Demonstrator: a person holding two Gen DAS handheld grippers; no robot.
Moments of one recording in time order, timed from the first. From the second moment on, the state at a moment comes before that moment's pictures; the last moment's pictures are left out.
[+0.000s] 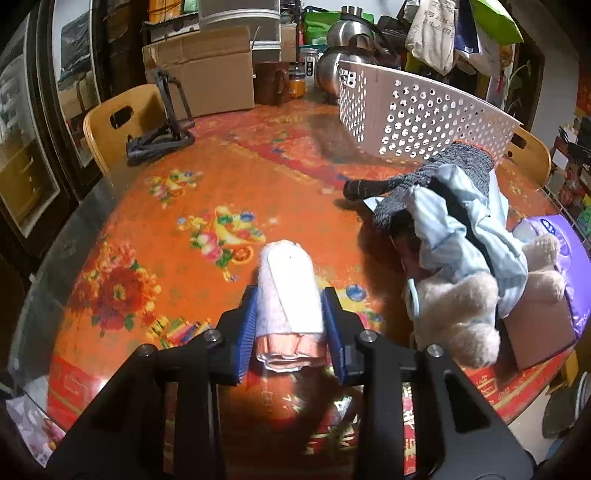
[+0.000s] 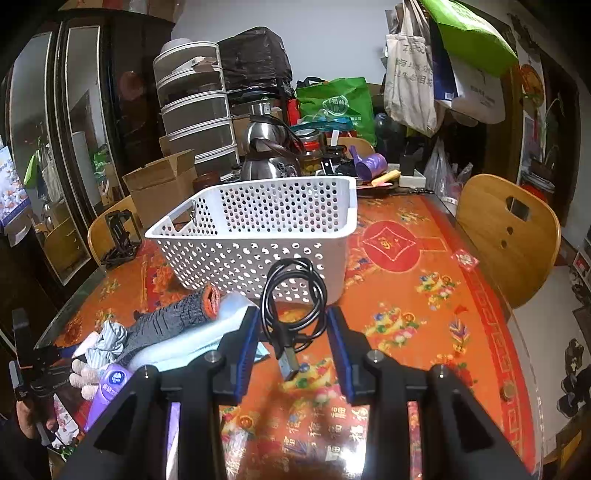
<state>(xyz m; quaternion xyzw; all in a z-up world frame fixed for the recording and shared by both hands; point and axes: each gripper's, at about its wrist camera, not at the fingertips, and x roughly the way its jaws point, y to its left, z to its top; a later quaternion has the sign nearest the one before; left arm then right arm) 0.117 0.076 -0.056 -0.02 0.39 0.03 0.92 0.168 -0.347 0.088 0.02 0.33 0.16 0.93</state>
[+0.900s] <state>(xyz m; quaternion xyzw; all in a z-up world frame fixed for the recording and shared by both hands) 0.375 -0.003 0.108 -0.02 0.39 -0.06 0.92 0.335 -0.291 0.106 -0.06 0.37 0.13 0.92</state>
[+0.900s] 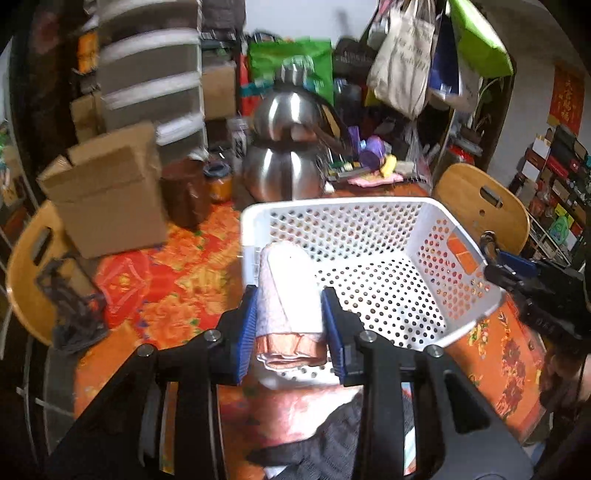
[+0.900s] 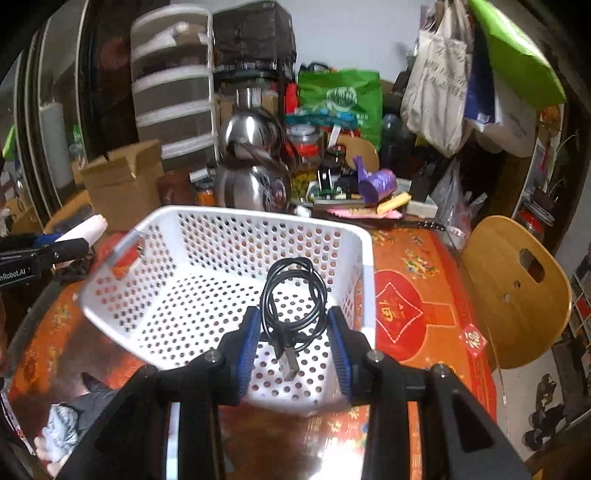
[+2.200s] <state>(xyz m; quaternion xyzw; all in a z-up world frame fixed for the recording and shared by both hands) 0.282 0.021 0.093 -0.02 0.36 -0.02 0.93 0.257 -0.323 0.097 0.02 0.34 0.15 0.93</state>
